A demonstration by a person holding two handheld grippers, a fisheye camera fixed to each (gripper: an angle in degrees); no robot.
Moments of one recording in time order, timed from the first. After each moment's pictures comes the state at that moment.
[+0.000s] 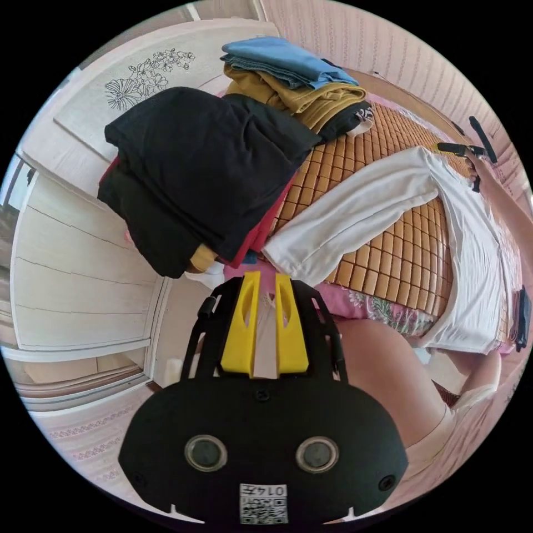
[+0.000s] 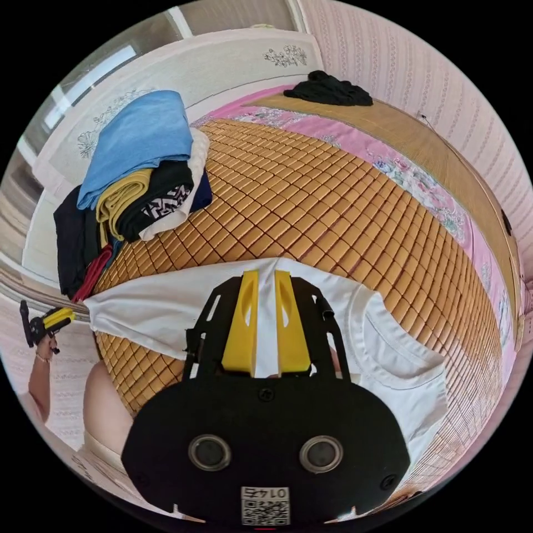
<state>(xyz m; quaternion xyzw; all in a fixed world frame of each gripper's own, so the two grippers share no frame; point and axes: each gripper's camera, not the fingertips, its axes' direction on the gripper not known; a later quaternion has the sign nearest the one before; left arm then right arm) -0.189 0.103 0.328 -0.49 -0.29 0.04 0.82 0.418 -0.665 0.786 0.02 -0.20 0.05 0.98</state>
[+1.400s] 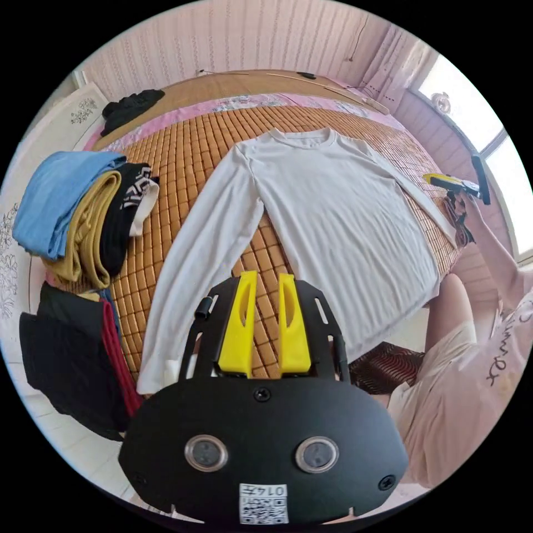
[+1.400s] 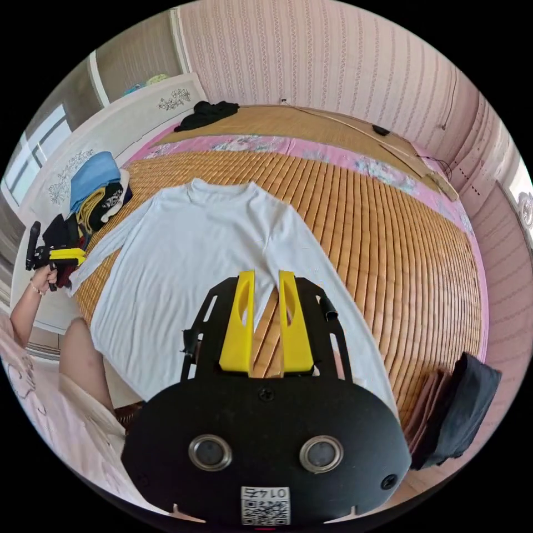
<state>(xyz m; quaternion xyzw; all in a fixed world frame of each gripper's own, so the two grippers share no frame) -0.040 0.124 0.484 -0.53 0.00 0.19 0.82 0.517 -0.261 0.713 0.01 -0.10 0.25 0.96</state>
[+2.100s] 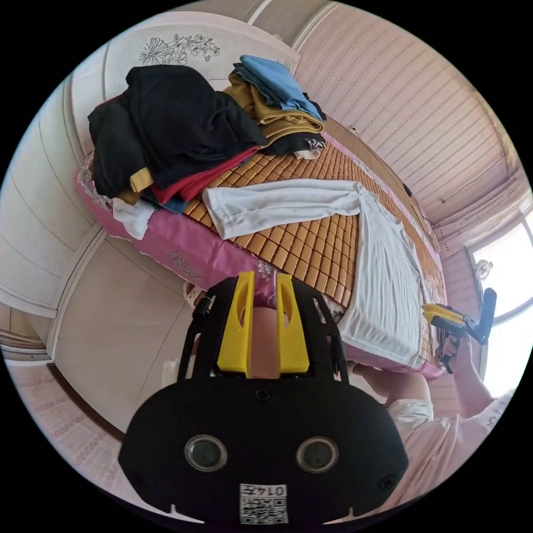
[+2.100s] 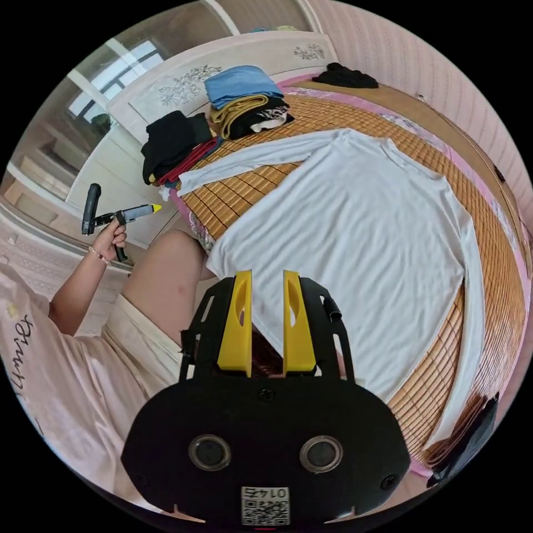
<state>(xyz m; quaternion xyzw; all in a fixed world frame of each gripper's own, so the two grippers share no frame) -0.225 0.164 0.258 -0.38 -0.15 -0.14 0.90 0.245 -0.296 0.688 -0.01 -0.27 0.03 0.96</state>
